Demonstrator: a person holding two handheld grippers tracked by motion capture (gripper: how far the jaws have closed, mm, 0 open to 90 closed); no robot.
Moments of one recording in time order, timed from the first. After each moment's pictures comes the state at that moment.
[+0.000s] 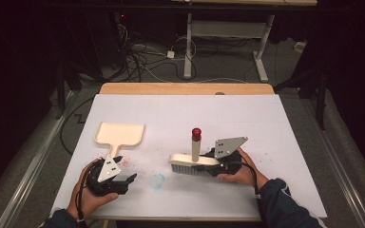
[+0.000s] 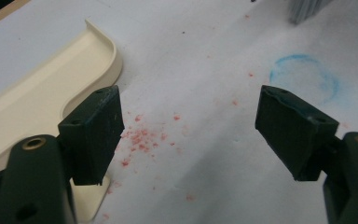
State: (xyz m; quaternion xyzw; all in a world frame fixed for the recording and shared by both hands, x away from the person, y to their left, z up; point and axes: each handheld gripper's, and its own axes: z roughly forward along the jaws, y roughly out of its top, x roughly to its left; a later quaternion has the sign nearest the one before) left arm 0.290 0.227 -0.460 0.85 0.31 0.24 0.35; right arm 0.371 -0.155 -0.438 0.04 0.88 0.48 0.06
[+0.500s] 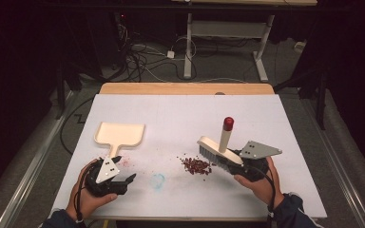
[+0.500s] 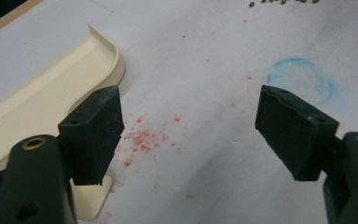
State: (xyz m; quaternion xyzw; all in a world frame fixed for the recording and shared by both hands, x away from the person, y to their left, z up) left arm 0.287 0.228 -0.457 0.85 0.30 0.25 0.35; right arm 0.328 -0.207 -0.416 0.25 0.82 0.47 0.21
